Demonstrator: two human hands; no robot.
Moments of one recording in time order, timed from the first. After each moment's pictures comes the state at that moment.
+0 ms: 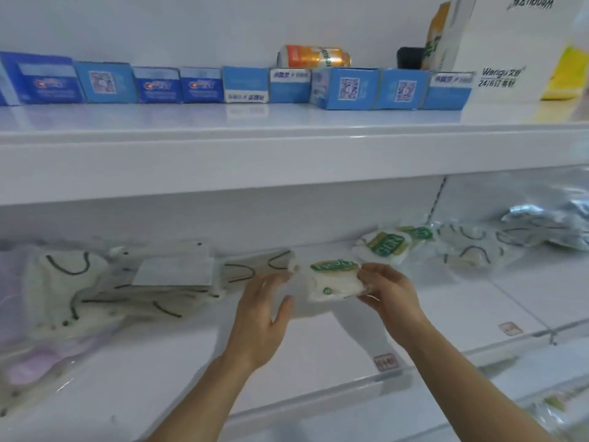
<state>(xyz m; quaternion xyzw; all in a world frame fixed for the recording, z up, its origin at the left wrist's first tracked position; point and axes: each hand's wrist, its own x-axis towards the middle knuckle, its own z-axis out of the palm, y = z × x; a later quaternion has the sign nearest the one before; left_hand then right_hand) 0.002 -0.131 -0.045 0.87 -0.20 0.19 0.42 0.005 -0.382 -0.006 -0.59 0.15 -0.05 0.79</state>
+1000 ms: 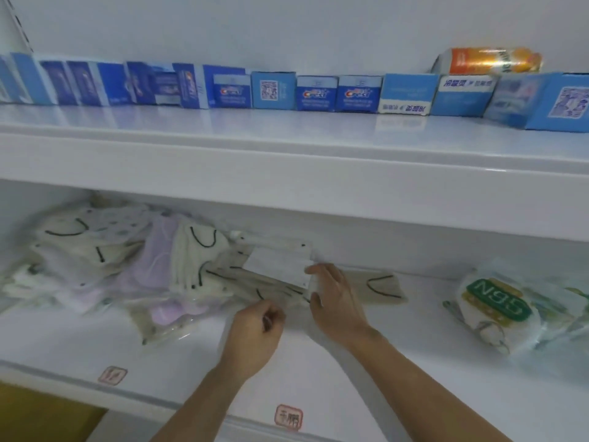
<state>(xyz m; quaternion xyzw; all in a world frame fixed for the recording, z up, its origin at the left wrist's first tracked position) -0.029 -0.005 -0.047 0.89 0.10 0.17 0.42 0.072 -0.164 -0.033 -0.89 -0.29 -0.09 0.33</state>
